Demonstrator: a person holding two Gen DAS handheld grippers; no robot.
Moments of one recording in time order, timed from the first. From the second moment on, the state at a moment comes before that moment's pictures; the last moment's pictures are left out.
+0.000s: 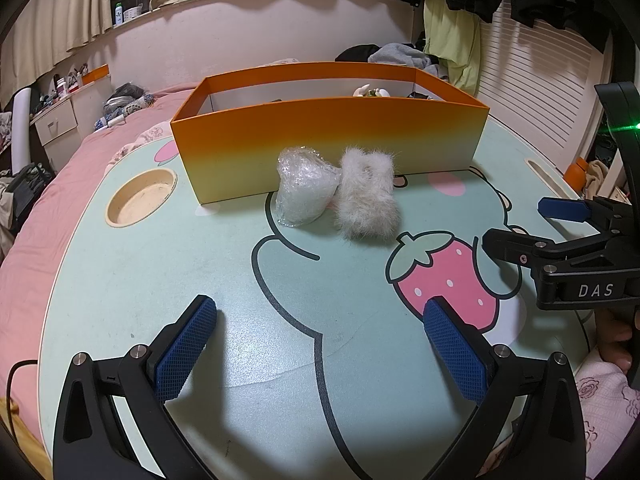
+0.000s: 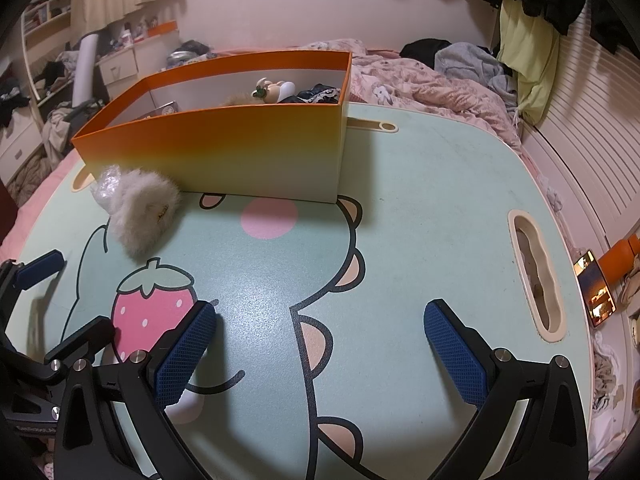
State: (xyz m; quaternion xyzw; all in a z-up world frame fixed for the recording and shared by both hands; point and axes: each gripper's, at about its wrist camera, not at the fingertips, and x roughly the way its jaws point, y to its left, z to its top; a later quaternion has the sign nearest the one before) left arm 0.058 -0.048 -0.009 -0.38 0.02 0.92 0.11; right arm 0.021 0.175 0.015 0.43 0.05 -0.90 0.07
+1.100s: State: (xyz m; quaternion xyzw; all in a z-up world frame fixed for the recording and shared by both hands) left arm 0.057 -0.046 -0.009 -0.38 0.02 0.92 0.11; right arm 0.022 0.176 0.017 0.43 0.05 -0.90 0.07
